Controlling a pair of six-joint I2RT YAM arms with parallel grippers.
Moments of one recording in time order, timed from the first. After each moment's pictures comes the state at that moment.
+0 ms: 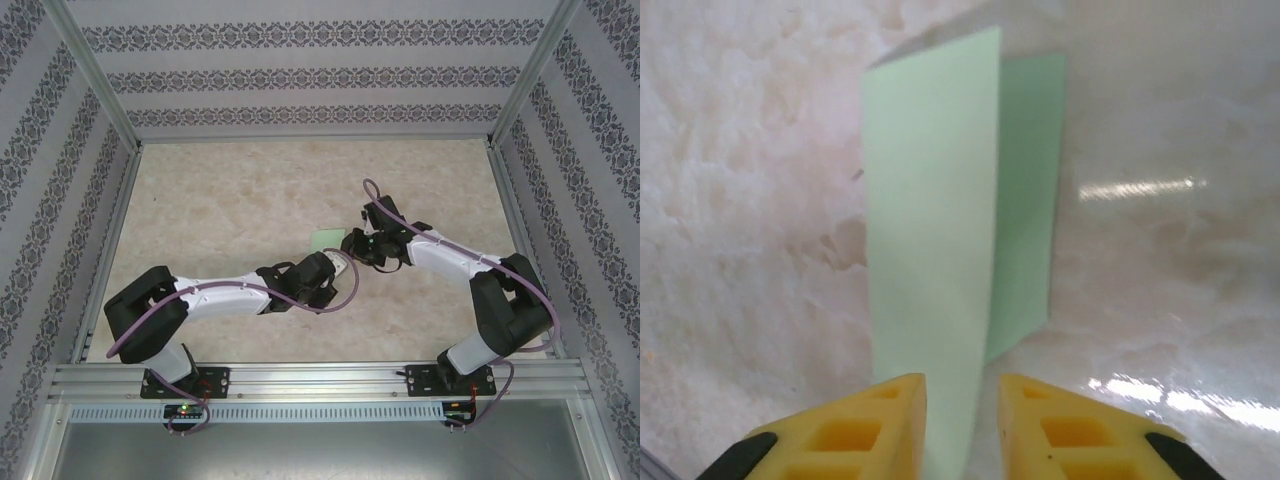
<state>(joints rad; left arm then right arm) -1.01 1.61 0.87 -0.18 -0.09 -0.22 0.50 1.55 0.91 -0.35 -0.32 0.74</state>
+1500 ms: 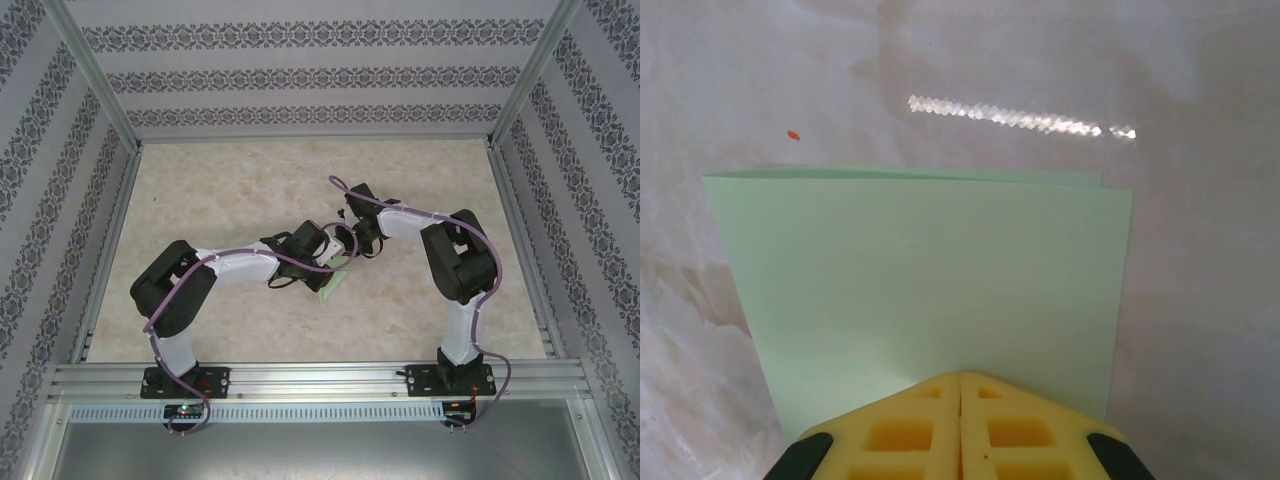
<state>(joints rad) -0.80 1.80 1.04 -0.28 0.23 -0.12 0.48 1.96 1.21 -0.51 -0.41 0.42</state>
